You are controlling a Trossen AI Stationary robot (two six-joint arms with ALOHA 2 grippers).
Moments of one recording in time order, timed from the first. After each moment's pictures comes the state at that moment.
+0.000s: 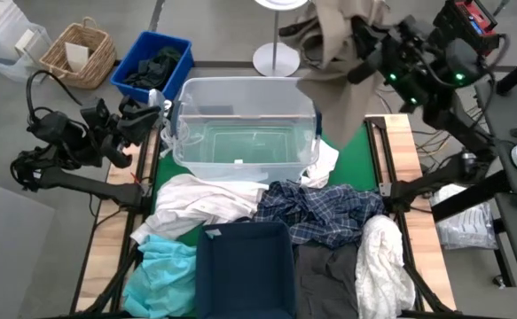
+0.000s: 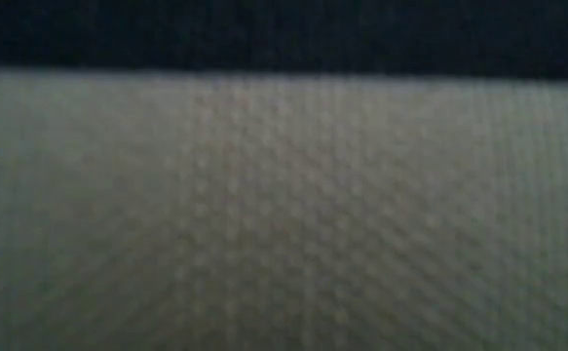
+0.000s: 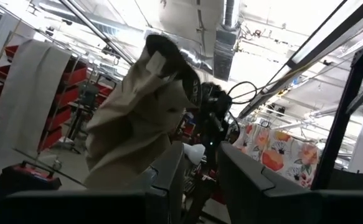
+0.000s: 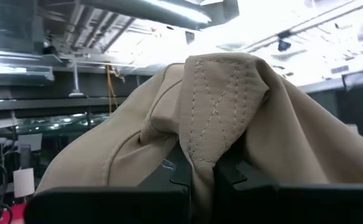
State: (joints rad) left arm -0.07 0.69 1.11 0.01 -0.35 -0.27; right arm -0.28 1.27 1.92 -0.08 0.36 -0.08
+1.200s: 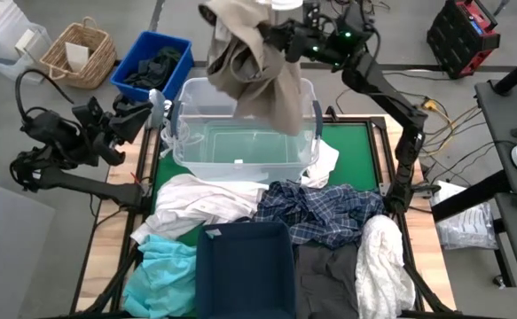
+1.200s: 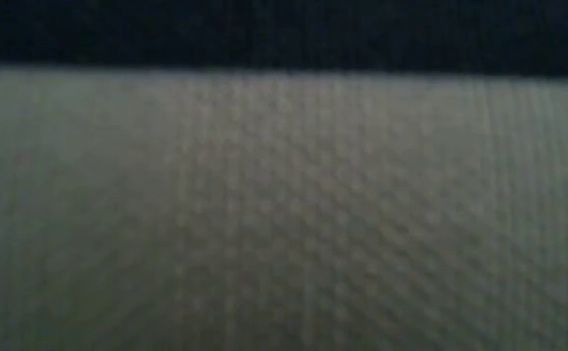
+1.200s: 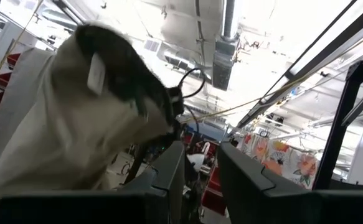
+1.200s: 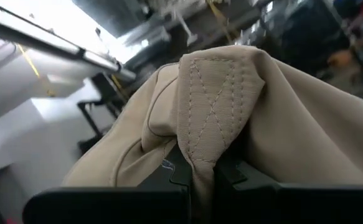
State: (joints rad) left arm -0.07 0.66 1.11 0.03 -0.36 -0.26; right arm -0.54 1.83 2.35 -0.13 -0.41 0.66
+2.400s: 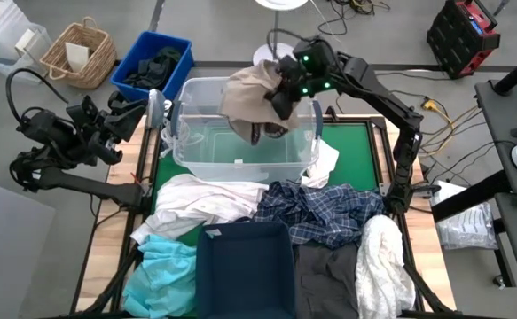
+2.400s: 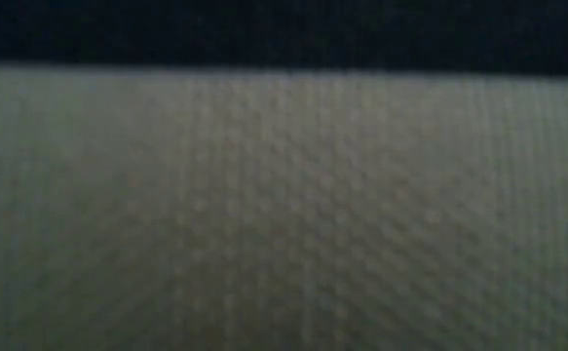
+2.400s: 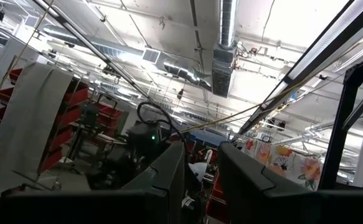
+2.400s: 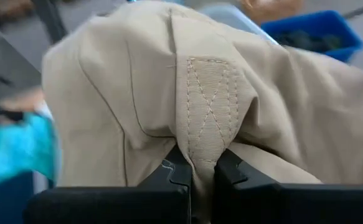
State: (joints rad) left arm -0.07 0.65 1.11 0.06 -0.36 -0.21; right arm -0.49 1.84 2.35 -1.06 -0.24 0.06
